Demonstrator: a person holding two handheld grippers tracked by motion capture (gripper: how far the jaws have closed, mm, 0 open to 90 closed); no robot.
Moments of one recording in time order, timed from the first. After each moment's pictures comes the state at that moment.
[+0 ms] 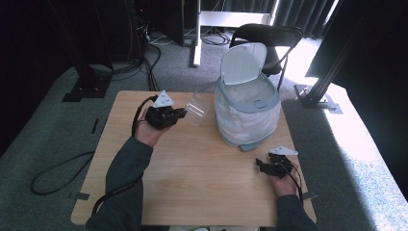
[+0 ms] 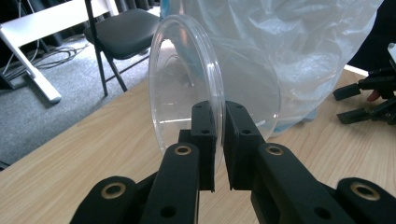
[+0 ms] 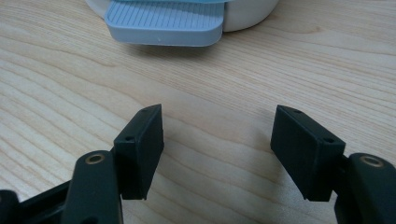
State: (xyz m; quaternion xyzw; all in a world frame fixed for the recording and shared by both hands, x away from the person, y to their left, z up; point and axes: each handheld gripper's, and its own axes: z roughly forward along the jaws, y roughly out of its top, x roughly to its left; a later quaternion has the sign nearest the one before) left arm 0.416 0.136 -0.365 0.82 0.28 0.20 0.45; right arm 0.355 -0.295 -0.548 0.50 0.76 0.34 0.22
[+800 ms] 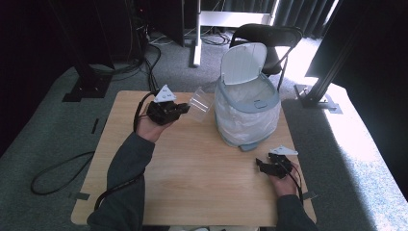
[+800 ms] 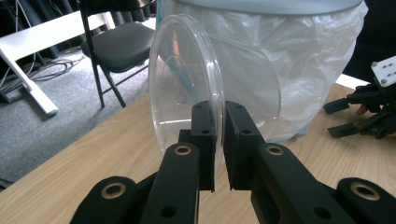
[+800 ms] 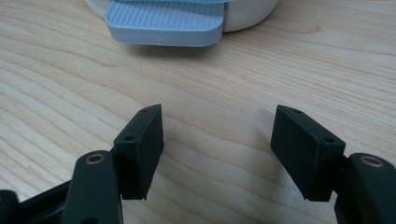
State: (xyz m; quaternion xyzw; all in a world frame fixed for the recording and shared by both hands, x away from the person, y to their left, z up) left arm 0.417 0.129 -0.346 0.82 0.27 0.20 0.47; right arm 0.355 -0.295 -0.548 0.50 0.76 0.34 0.22
